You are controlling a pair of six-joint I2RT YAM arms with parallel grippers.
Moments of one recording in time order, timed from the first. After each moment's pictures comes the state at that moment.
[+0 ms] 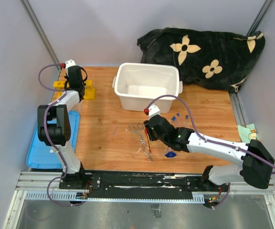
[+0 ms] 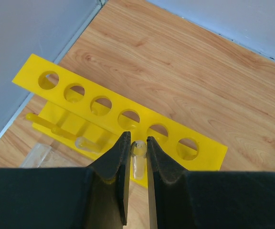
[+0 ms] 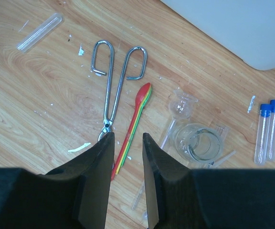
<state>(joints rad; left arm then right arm) 0.04 1.83 1.24 0.18 -0.43 -0.22 1.03 1.28 0.83 -0.23 0.38 0.30</state>
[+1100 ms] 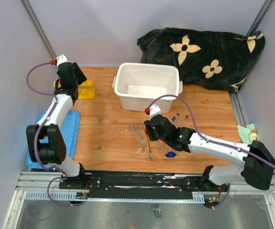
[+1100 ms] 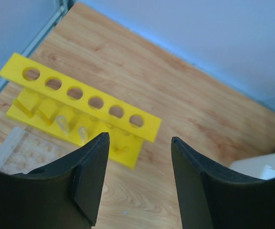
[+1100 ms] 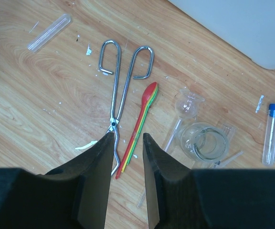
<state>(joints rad) 0.04 1.62 1.21 0.02 -0.28 -0.36 1.02 1.27 0.82 -0.22 0.34 0.31</state>
